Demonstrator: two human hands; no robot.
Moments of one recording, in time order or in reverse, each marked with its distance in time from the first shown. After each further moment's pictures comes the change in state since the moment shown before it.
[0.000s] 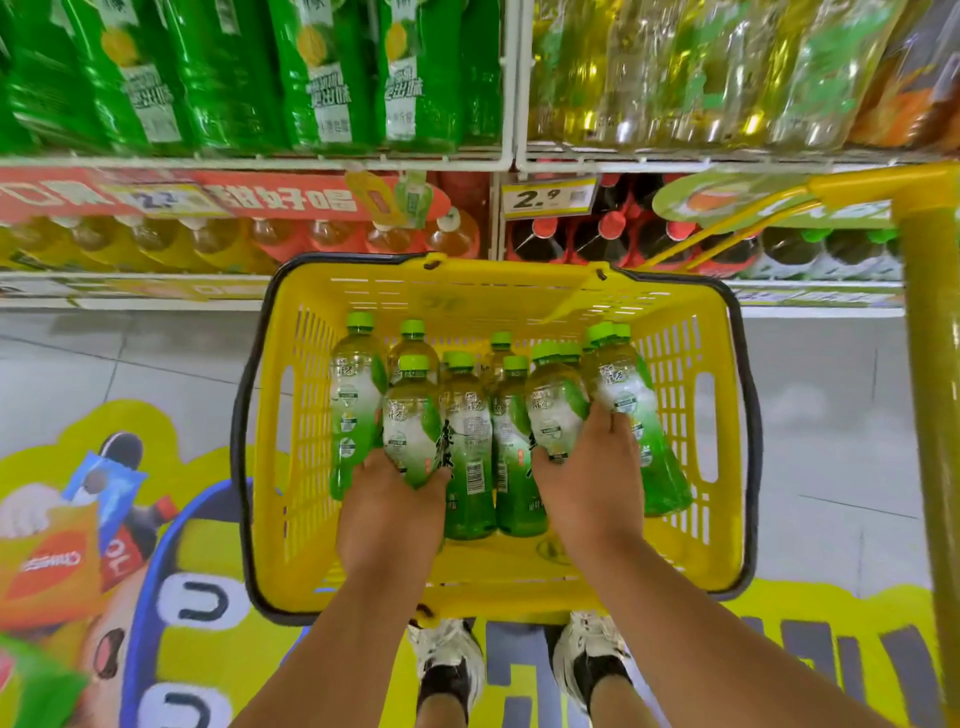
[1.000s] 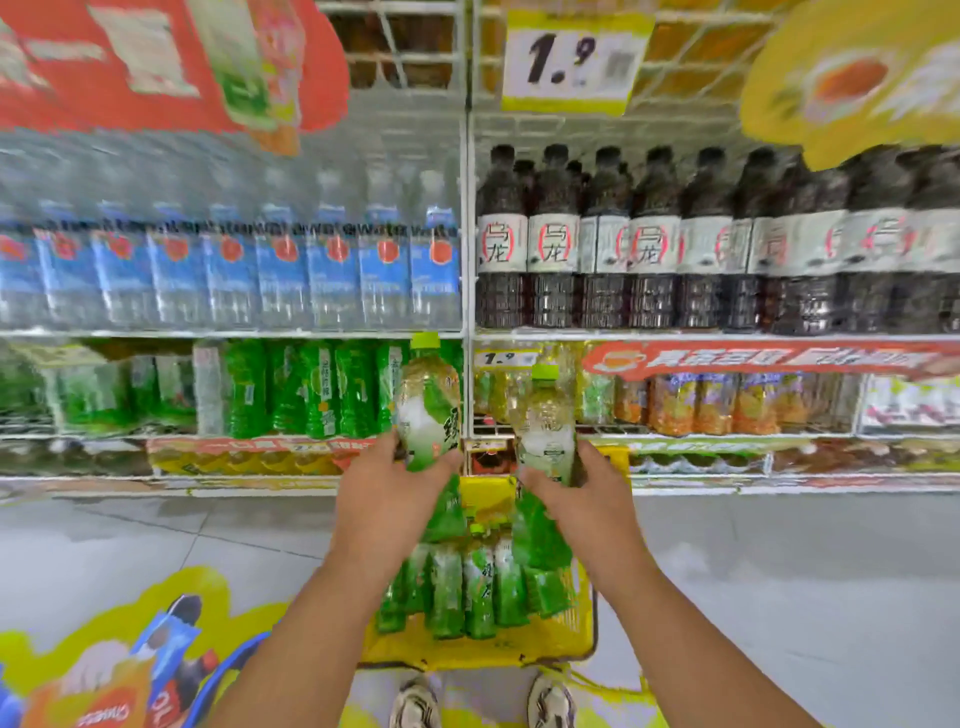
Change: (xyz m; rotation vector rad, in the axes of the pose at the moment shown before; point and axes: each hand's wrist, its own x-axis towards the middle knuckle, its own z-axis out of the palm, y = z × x) left_hand -0.225 0.185 -0.336 -0.428 0.083 0.432; right_hand -0.144 -0.140 -0.355 0.722 0.005 -0.135
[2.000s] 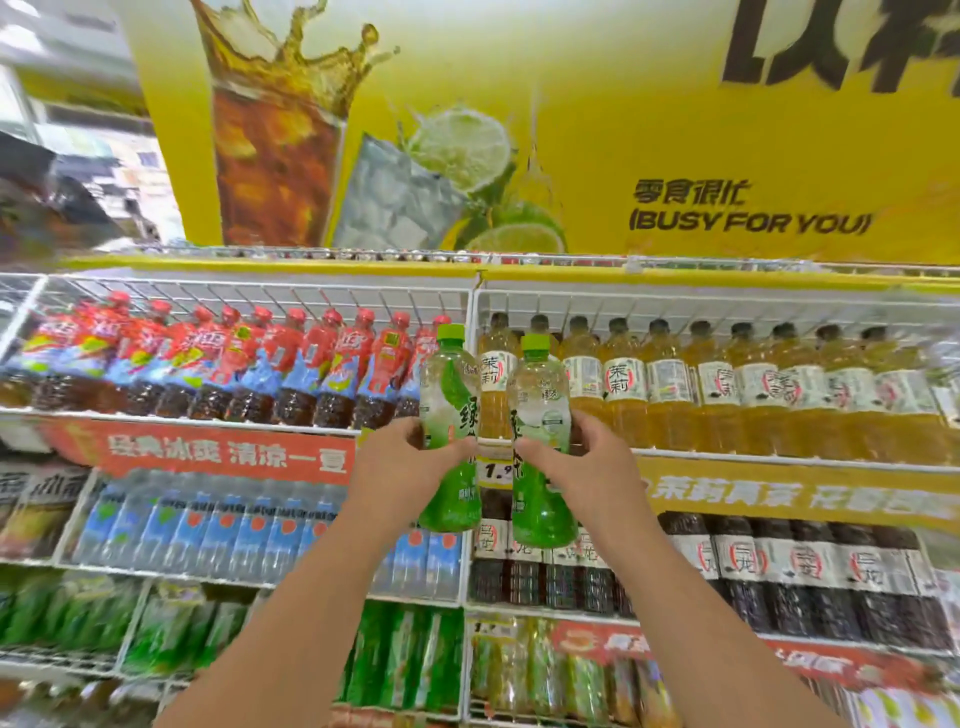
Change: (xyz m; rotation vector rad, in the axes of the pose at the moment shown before) left_hand -0.103 0.296 -0.168 -0.213 0.249 0.420; right_hand -0.099 -0.335 -0.162 0.121 -0.036 -0.707
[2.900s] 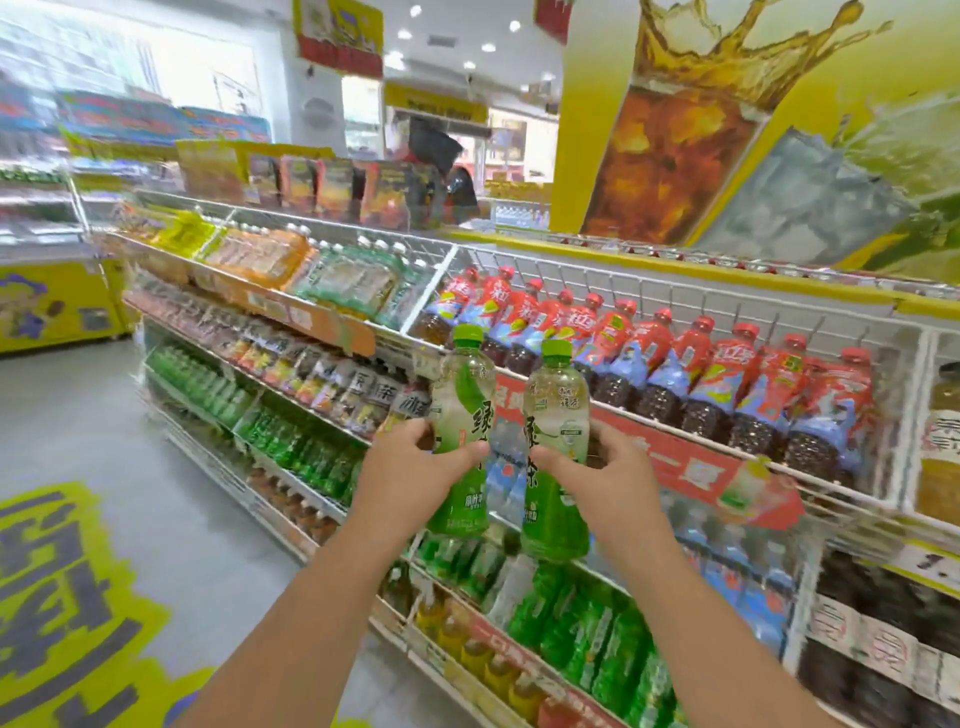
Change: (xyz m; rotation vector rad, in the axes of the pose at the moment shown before) left_hand -0.059 -0.170 -0.360 0.056 0.379 -0.190; right_hand -0.094 -0.093 0.379 0.127 -0.472 -0.081
